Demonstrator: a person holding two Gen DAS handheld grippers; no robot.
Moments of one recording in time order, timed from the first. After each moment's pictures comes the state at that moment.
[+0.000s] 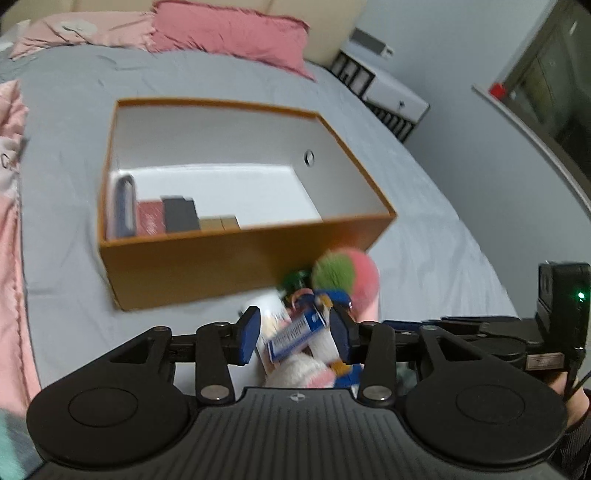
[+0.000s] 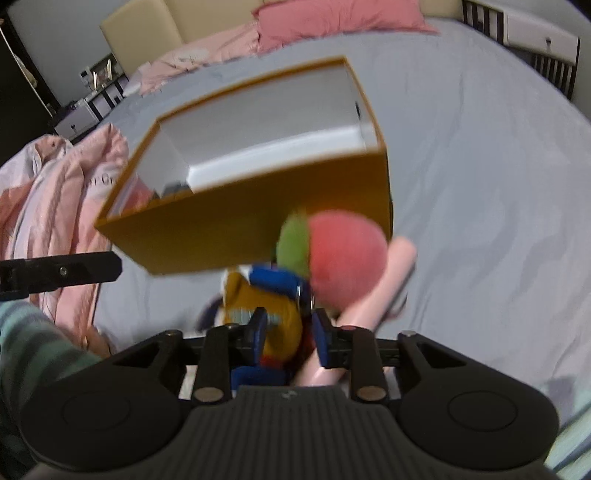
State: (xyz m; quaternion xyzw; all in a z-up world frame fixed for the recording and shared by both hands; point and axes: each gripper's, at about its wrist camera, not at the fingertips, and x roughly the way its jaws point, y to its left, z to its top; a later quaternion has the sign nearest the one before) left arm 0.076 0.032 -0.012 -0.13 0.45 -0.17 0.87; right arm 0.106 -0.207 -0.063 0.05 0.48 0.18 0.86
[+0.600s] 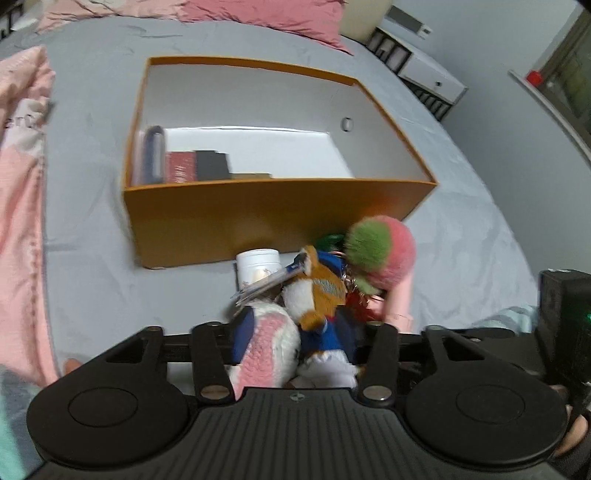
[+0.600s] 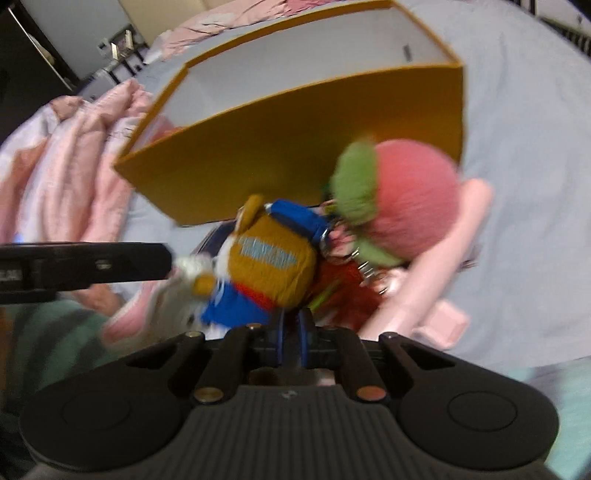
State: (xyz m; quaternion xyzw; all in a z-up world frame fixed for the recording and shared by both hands) left arm 0.069 0.033 -0.028 -0.13 0.49 -0.10 0.86; right arm 0.096 -0.174 -0.092 0.07 0.51 0.25 0.82
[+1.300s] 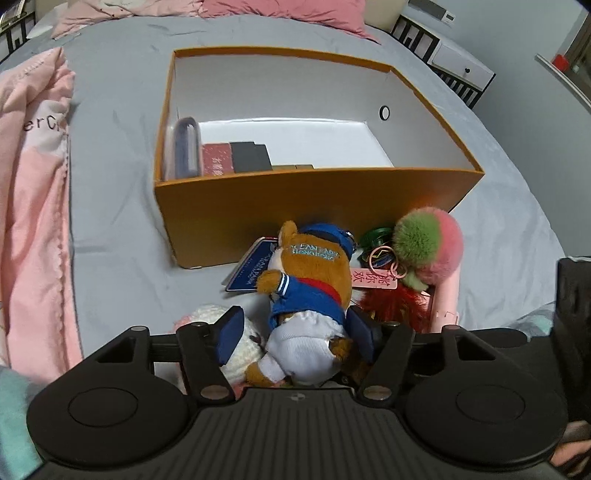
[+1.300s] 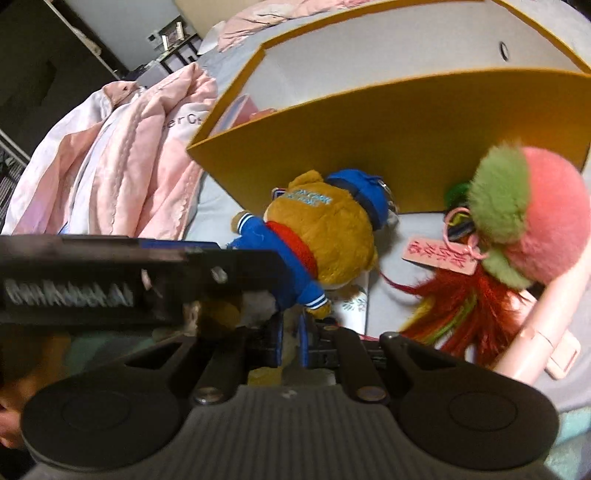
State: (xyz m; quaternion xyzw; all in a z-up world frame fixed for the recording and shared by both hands) left arm 0.083 0.036 -0.043 -0.09 0.51 -0.07 0.85; right arm 0.103 -0.122 -0.098 0.08 0.50 0.31 0.80
